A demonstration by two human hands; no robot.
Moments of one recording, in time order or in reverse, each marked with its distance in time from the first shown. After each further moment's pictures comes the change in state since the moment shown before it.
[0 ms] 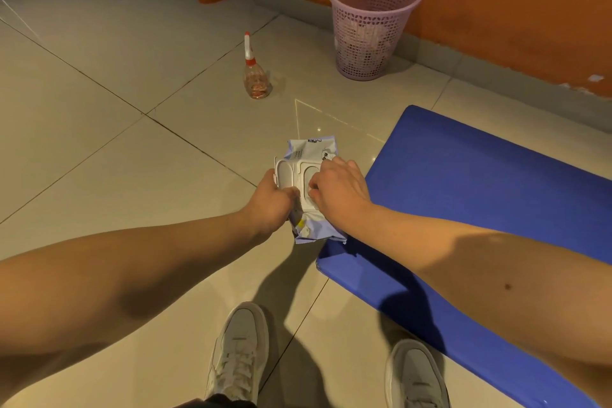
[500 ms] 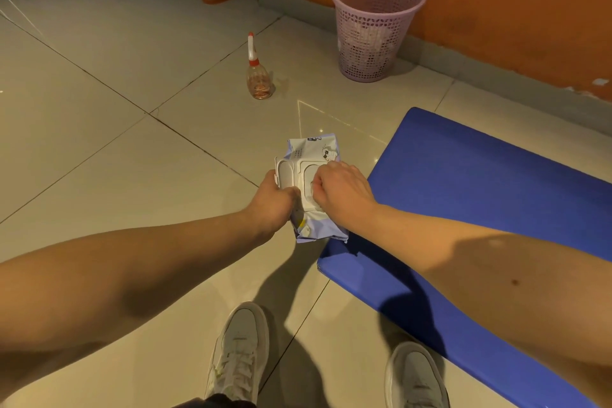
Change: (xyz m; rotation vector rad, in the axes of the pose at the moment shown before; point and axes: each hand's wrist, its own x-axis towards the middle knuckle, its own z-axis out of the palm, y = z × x) left_hand -0.003 0.005 0.003 -0.048 0.038 -0.012; right_hand 0.002 0.003 -0.001 0.103 -0.045 0.044
